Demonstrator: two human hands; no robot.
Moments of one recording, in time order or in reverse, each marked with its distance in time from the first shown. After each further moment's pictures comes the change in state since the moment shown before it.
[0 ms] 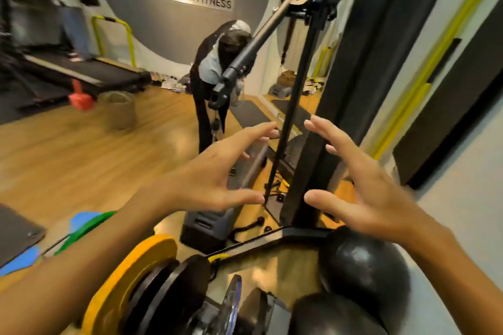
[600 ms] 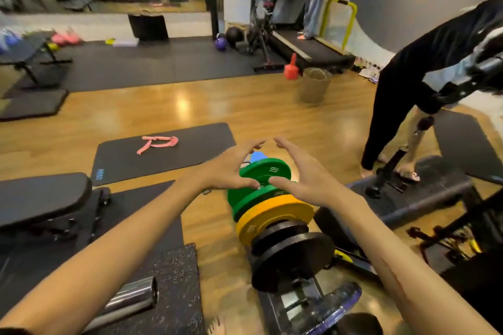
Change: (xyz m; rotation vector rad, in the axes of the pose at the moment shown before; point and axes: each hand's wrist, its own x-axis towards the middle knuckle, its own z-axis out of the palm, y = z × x) left_hand -0.288 -0.019 -0.044 0.219 0.184 -0.995; right_hand 0.103 -0.099 0.296 0.366 -0.612 -0.420
